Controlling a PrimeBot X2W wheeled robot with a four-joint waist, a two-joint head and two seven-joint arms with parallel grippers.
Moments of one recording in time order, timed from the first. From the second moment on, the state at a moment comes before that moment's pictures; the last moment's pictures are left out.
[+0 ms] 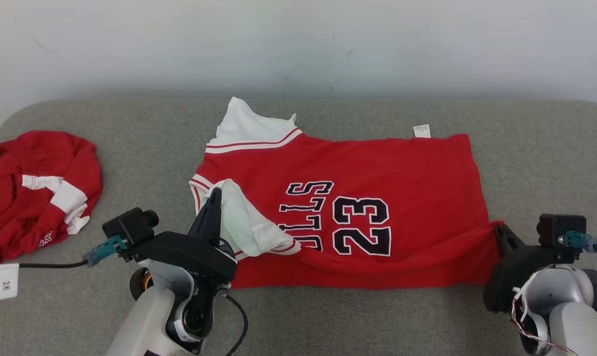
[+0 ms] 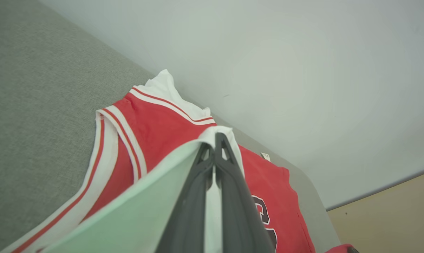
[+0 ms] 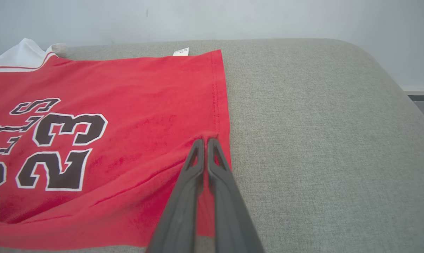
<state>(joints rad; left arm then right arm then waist) -0.46 0.08 -0.33 0.42 -0.98 -0.01 -0.07 -0.23 -0.09 -0.18 0.20 0.06 0.13 0.40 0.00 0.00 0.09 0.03</state>
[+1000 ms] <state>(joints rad) -0.72 0.06 -0.38 0.73 -0.94 -0.06 -0.18 -0.43 -0.05 -0.29 0.49 -0.13 0.13 0.28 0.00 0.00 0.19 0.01</state>
